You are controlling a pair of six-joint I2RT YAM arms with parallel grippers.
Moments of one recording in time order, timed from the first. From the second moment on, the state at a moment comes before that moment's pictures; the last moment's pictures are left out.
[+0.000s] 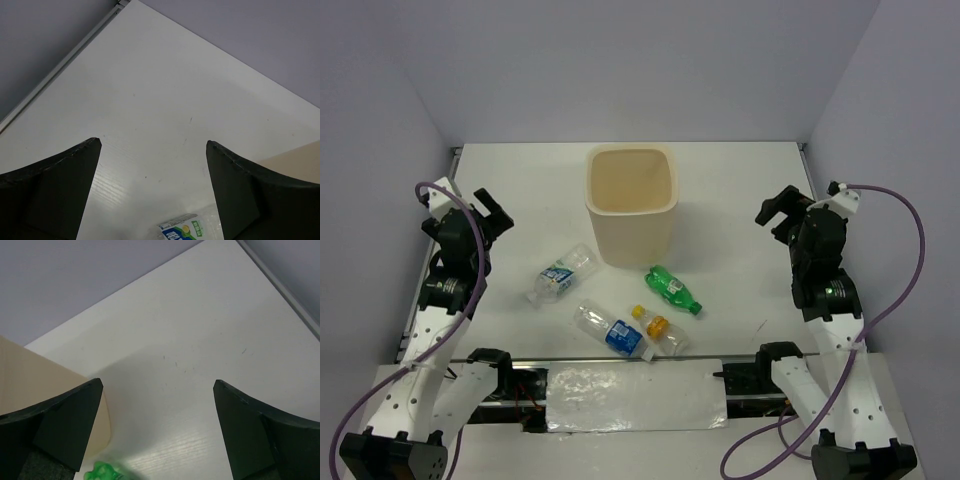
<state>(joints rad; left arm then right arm) -0.11 0.77 0.79 -0.30 -0.49 -0.44 0.06 0.70 0.86 -0.41 0.28 0.49</state>
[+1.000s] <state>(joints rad) -0.11 0.92 0.83 -0.28 -0.35 -0.42 0.53 1.28 0.73 -0.21 -0.14 0.12</state>
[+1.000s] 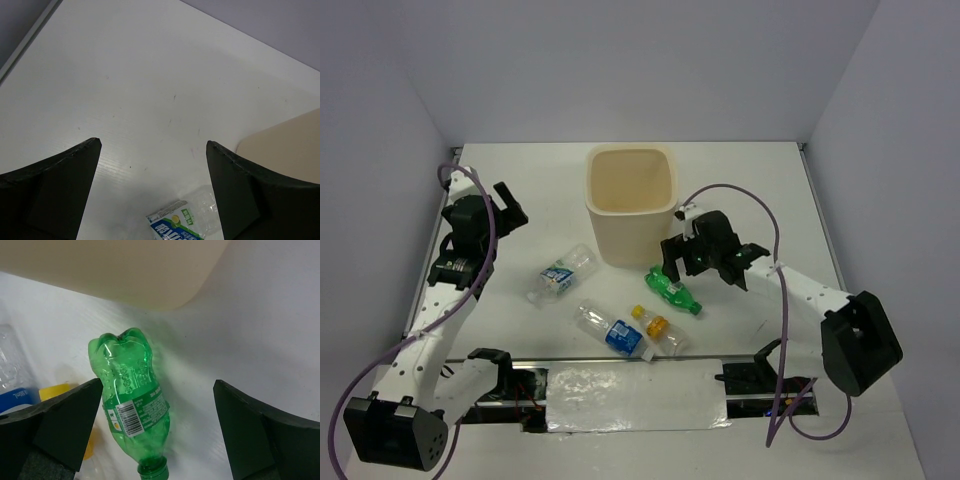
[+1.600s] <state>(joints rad) -0.11 0.92 0.83 -0.28 -0.30 -0.43 0.65 1.26 0.57 -0.15 -0.03 0.36</state>
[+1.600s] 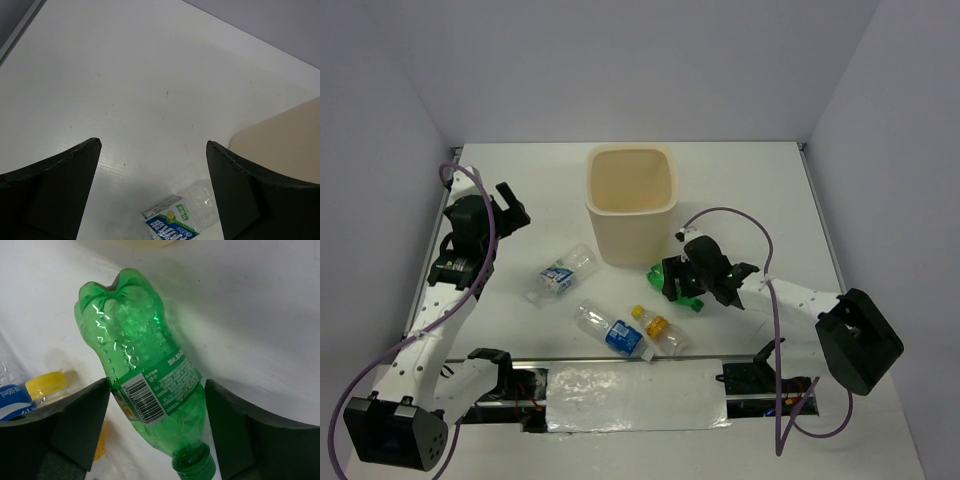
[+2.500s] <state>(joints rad) -0.11 1.08 0.83 -0.35 -0.07 -0.48 0.66 0.93 1.18 -0.38 0.39 0.31</state>
